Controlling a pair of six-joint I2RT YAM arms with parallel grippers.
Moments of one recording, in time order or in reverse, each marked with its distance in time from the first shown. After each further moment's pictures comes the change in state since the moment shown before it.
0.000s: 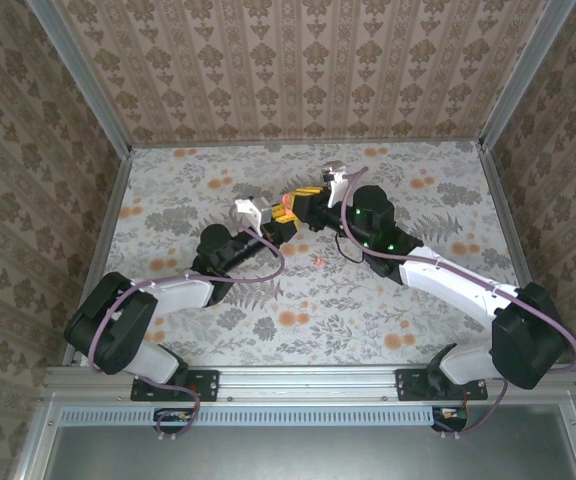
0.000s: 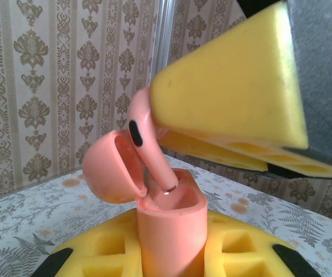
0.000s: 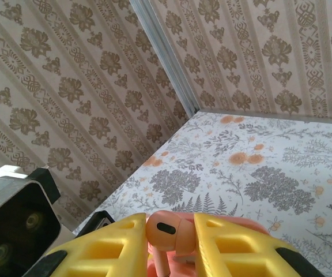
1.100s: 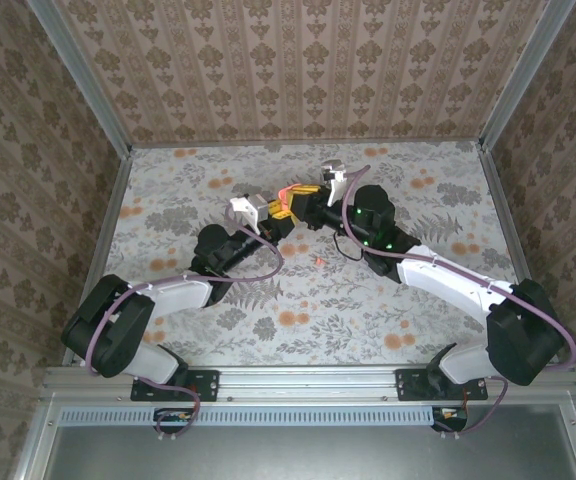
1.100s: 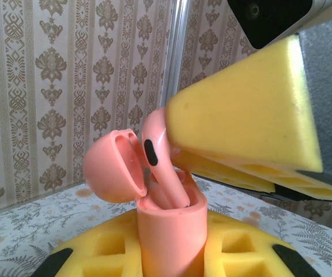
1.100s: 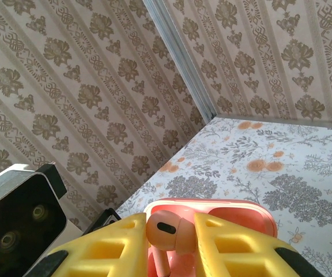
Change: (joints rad) left arm 0.000 -0.017 0.002 0.014 -0.048 0.000; right arm -0.008 0.023 -0.012 0.083 -0.069 0.036
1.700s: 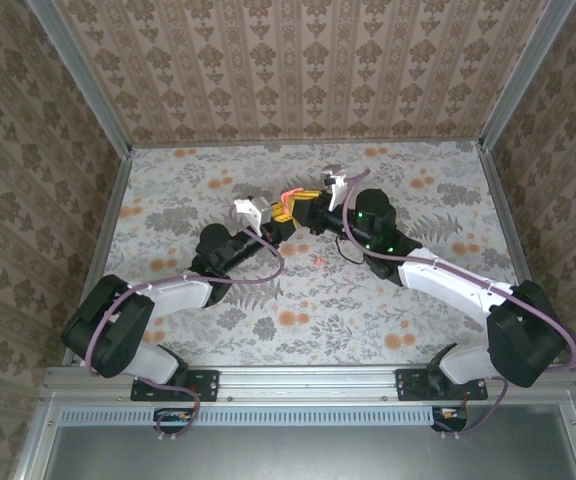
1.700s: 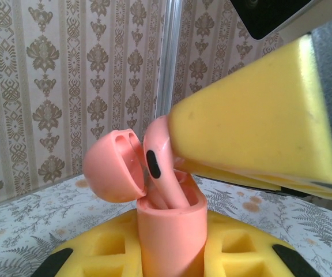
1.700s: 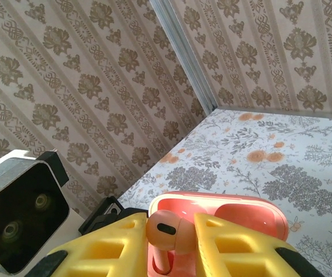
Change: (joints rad) left arm 0.000 -0.004 0.000 -0.044 0.024 0.045; right arm -0.003 -0.017 -0.036 0.000 -0.019 -0.011
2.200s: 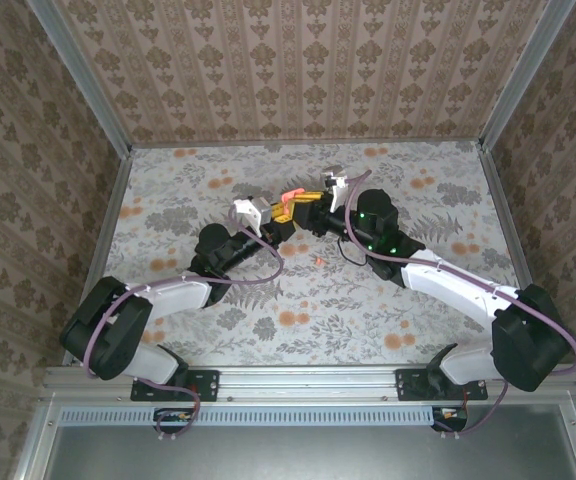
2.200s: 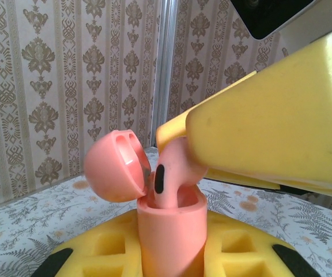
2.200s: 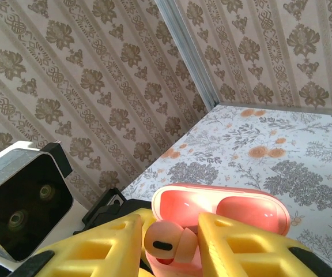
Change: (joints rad) left arm 0.000 -0.011 0.000 -0.012 0.010 0.004; right arm 0.000 -0.021 -0.002 -0.039 -0.008 -0.008
